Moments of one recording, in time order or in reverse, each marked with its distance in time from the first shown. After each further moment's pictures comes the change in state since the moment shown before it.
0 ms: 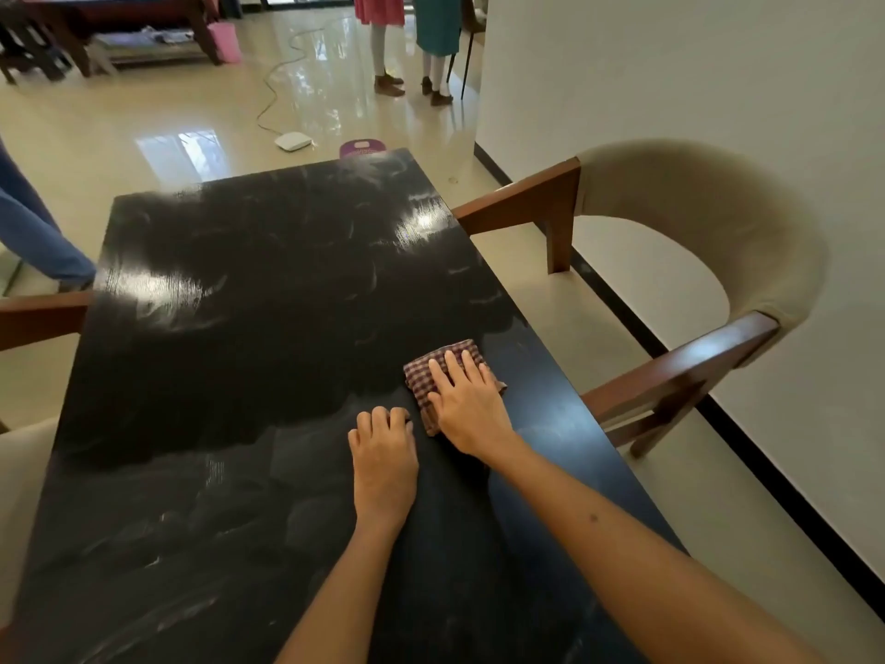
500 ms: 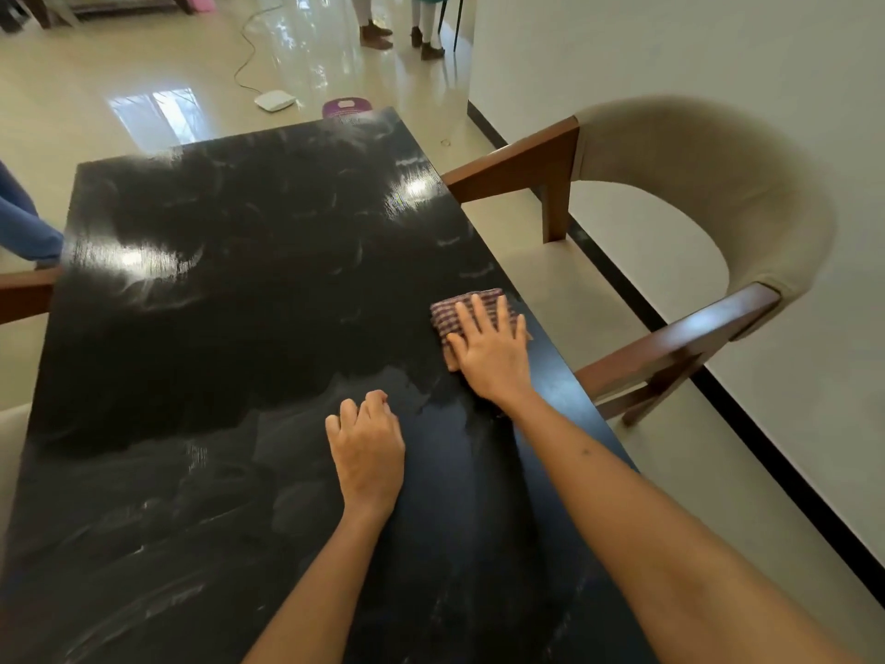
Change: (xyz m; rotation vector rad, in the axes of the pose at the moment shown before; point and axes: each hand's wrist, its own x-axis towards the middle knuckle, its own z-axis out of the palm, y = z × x) left_hand -0.003 0.002 0.001 0.039 0.137 -0.038; right_hand 0.031 0.057 0.010 0.062 0.056 0.208
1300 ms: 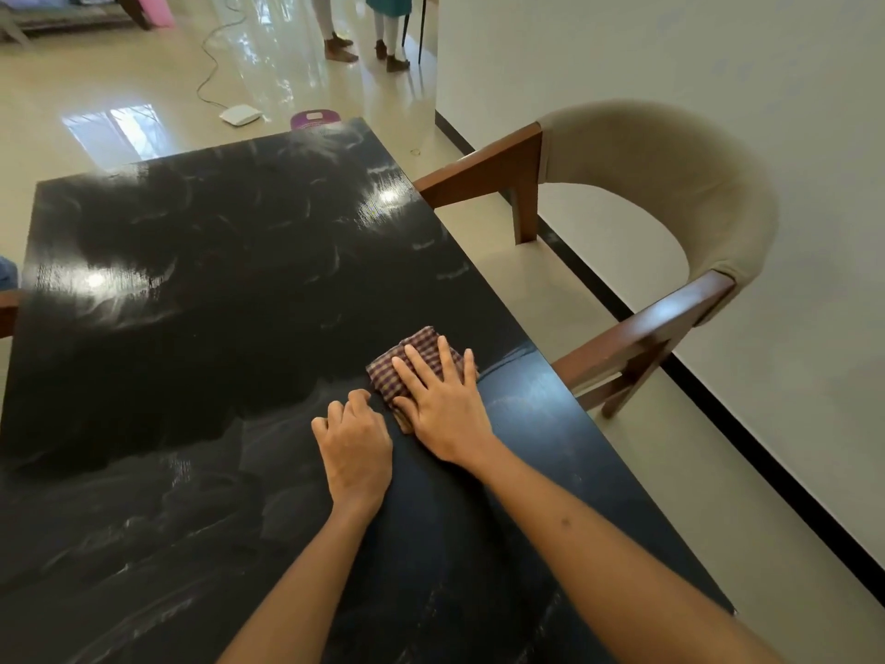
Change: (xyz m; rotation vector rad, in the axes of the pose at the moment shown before) left_hand 0.003 0.003 -0.003 -0.046 -0.088 -0.008; right_hand -0.069 -0.040 0.017 -0.077 -0.017 -0.203
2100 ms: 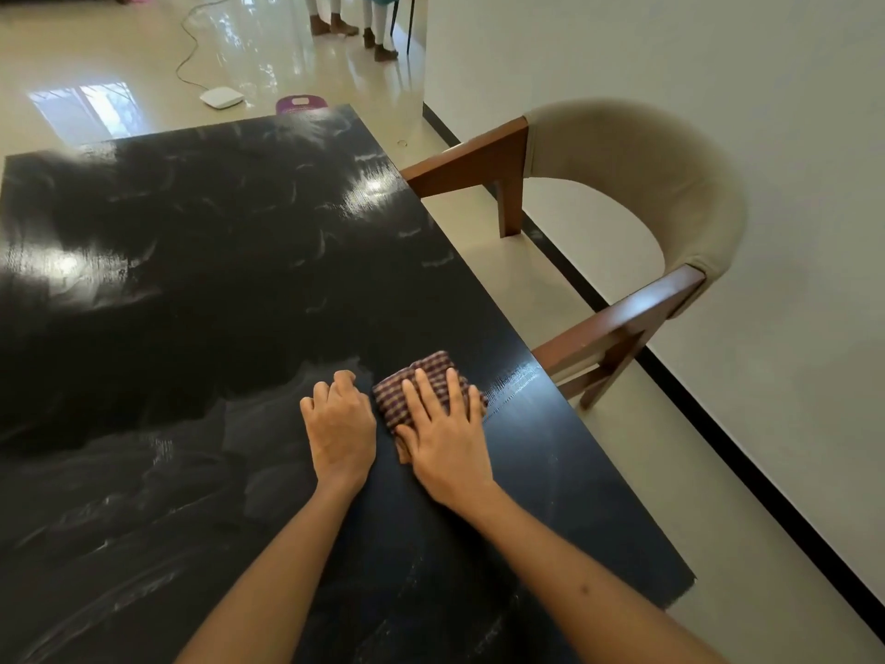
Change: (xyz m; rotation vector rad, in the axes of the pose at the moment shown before) left_hand 0.000 0.001 -0.003 -0.067 -0.010 -0.007; right_hand -0.068 -0.018 0.002 0.025 0.012 0.143
